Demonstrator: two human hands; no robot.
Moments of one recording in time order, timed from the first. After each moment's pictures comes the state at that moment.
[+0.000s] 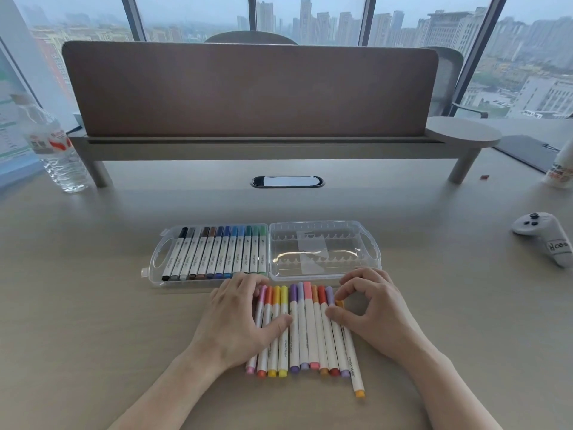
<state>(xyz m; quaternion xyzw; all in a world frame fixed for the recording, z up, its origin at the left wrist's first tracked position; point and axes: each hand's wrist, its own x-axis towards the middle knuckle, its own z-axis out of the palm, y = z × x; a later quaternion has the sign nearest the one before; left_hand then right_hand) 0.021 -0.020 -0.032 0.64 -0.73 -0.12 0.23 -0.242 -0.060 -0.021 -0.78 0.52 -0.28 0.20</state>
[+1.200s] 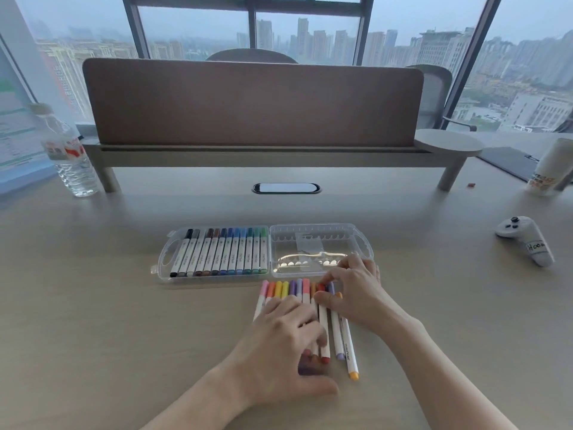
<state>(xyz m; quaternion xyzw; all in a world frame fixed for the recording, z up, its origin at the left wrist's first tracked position) -0.032 0.025 -0.012 0.45 -0.87 -0.07 0.20 -0.217 -0.069 -0.003 -0.79 0.58 -0.14 0.15</state>
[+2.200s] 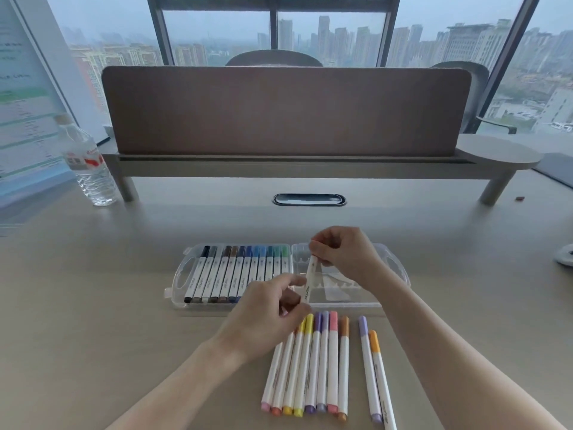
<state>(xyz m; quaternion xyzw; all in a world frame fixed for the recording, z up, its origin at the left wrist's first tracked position) 0.016 -0.043 0.018 0.57 -0.68 -0.30 0.34 -0.154 -0.172 0.031 -0.70 0.49 -0.35 0.39</state>
